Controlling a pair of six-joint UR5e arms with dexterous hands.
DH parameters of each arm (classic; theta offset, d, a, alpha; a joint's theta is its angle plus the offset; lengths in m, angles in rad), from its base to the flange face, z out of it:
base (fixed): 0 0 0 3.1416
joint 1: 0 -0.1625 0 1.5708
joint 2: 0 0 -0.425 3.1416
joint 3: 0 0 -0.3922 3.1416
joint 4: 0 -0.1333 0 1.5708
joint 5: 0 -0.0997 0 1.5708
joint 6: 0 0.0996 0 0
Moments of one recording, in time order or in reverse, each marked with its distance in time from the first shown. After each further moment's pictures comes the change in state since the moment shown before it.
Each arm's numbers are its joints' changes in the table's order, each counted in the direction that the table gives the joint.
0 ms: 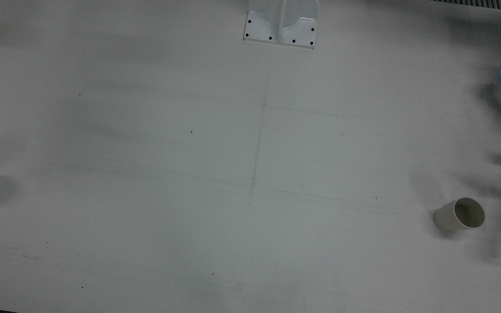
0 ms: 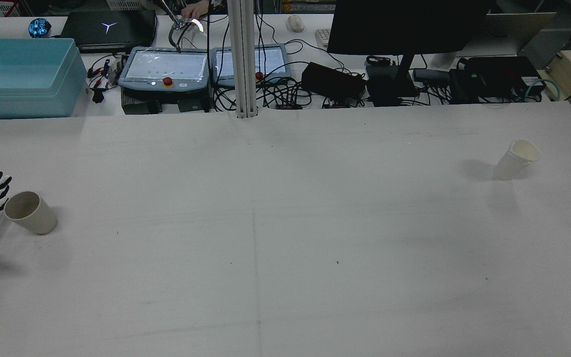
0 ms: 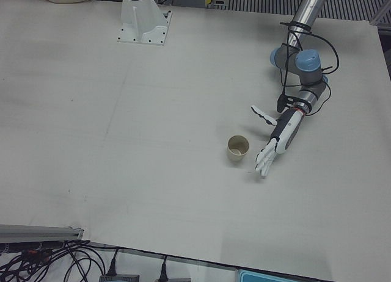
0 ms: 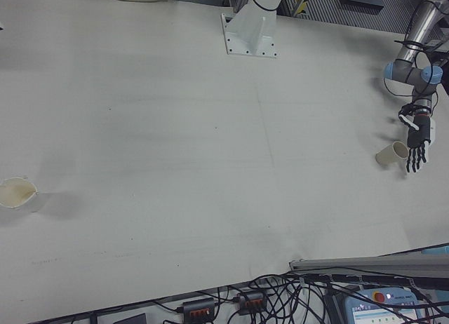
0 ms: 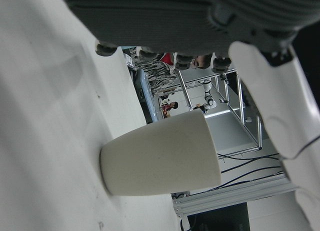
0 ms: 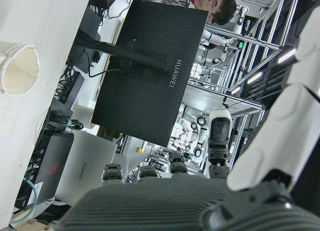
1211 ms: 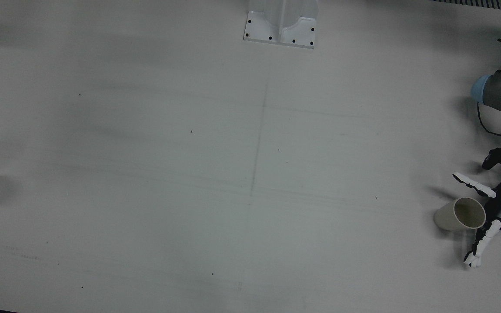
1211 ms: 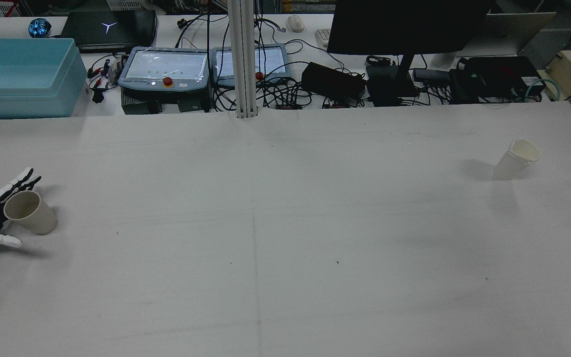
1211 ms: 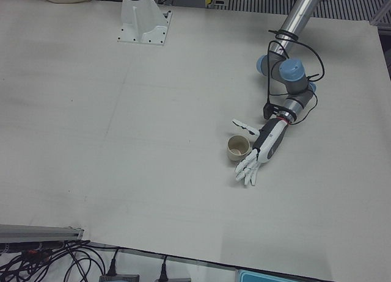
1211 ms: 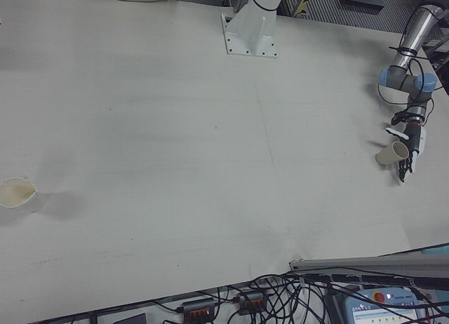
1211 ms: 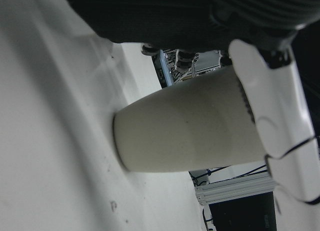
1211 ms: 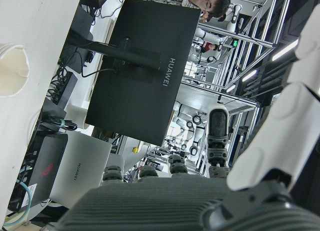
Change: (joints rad) left arm 0.001 0.110 0.020 -0.155 -0.061 -0.016; right arm -0.010 -0.002 0.008 -0.005 -0.001 0.015
